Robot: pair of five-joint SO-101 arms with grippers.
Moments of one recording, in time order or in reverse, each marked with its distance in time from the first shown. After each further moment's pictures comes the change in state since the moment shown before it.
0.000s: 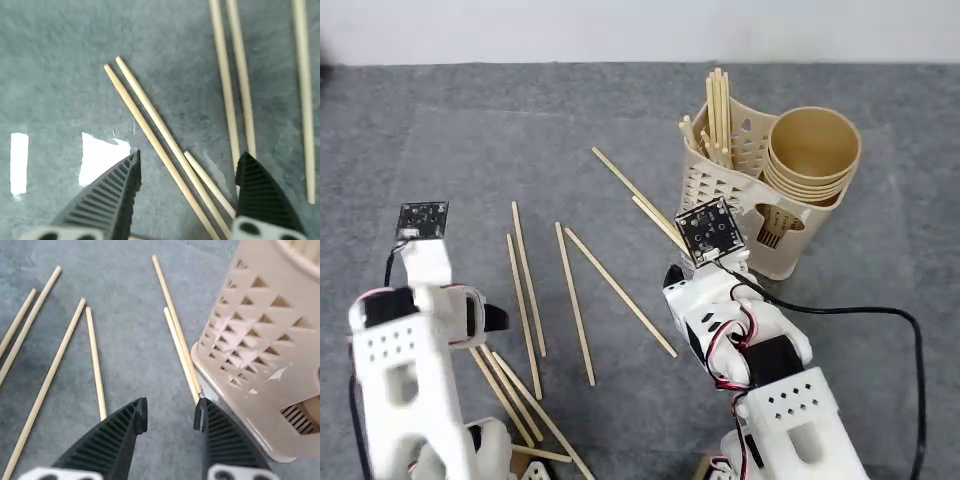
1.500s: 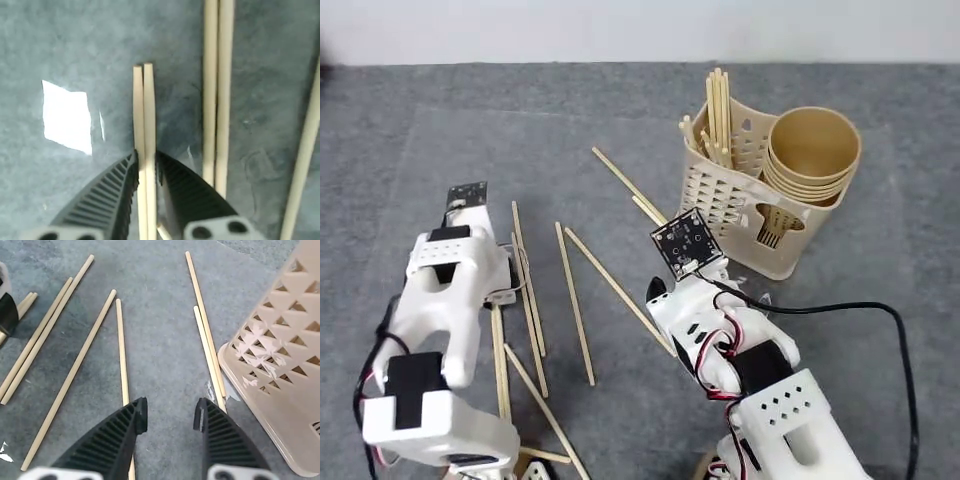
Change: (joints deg) left arm 12.8 39.4 -16.2 -13.9 17.4; right arm -5.2 -0.4 1.1 0.0 0.3
